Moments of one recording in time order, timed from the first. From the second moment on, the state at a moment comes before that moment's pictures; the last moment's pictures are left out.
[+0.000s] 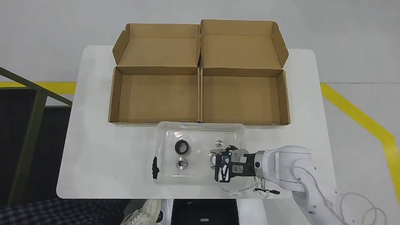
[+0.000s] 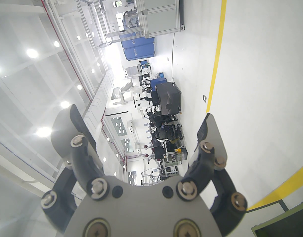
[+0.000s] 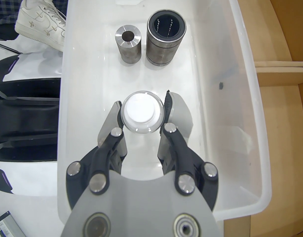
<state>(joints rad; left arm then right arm) -0.01 -0.37 -0.75 -1.25 2.03 -0.40 0.22 -1.43 -1.09 1.15 -2.03 -1.34 -0.96 0.58</state>
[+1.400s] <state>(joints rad) -0.01 -0.37 -0.75 -1.25 2.03 -0.40 0.22 -1.41 -1.07 1.33 -1.87 -0.62 -0.88 0.10</state>
